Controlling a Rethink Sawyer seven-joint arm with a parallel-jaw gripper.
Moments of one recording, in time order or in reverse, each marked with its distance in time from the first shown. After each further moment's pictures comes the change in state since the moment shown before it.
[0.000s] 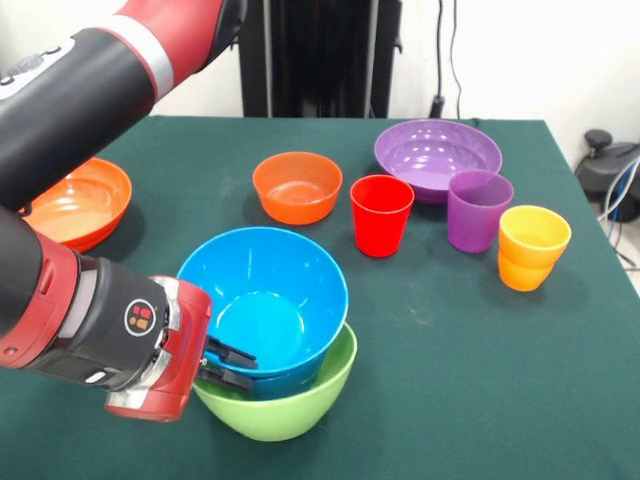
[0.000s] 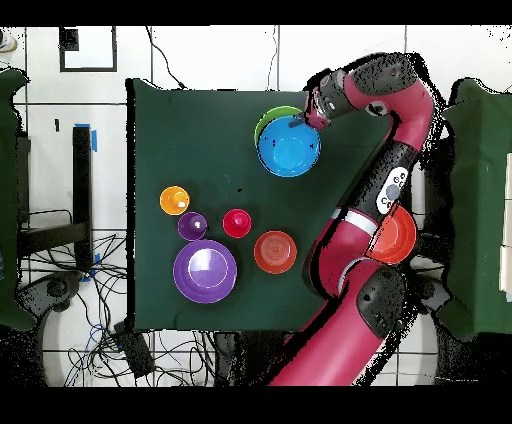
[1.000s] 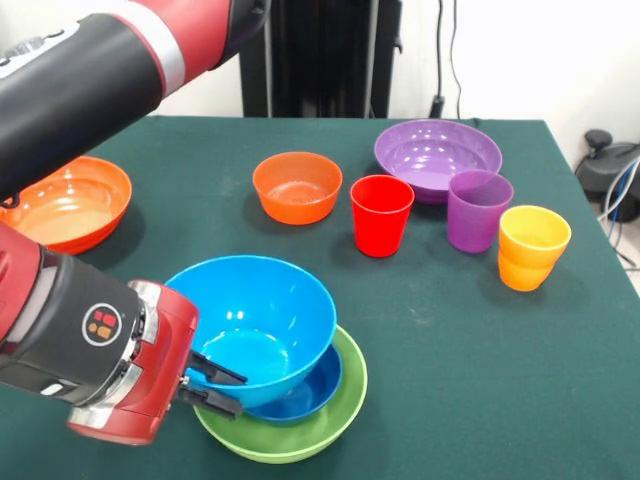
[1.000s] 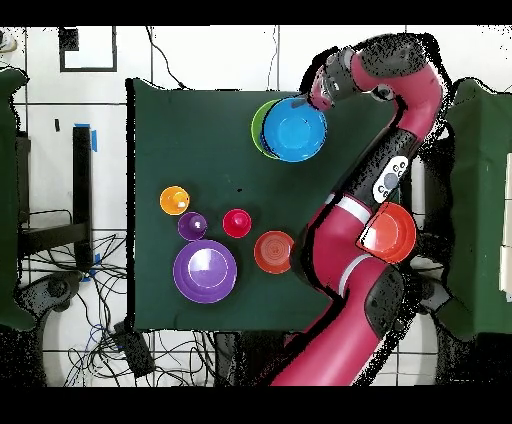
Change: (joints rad) arm -0.003 0.001 0.303 -0.058 -0.265 0.000 0.000
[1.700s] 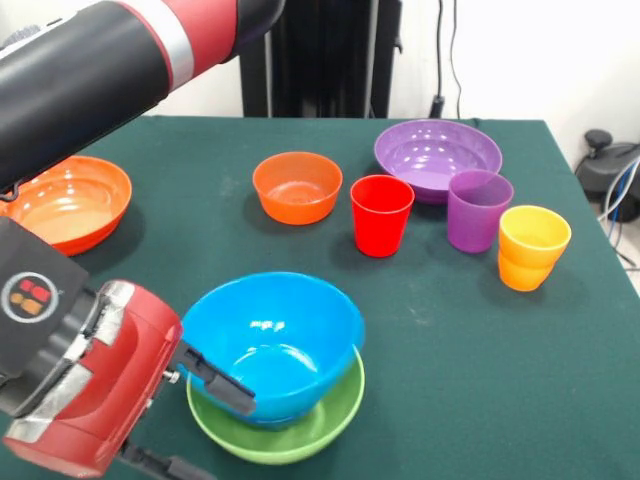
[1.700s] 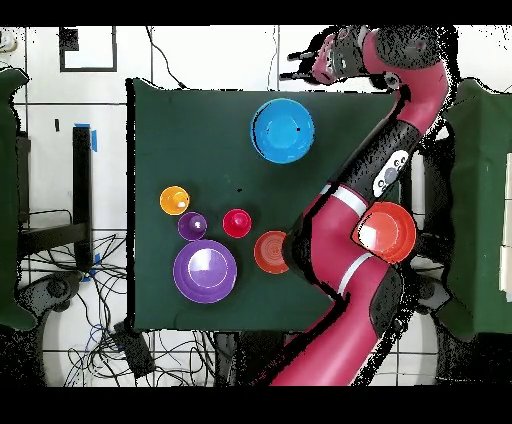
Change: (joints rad) arm -0.002 0.016 0.221 -0.024 -0.013 -0.138 0.000
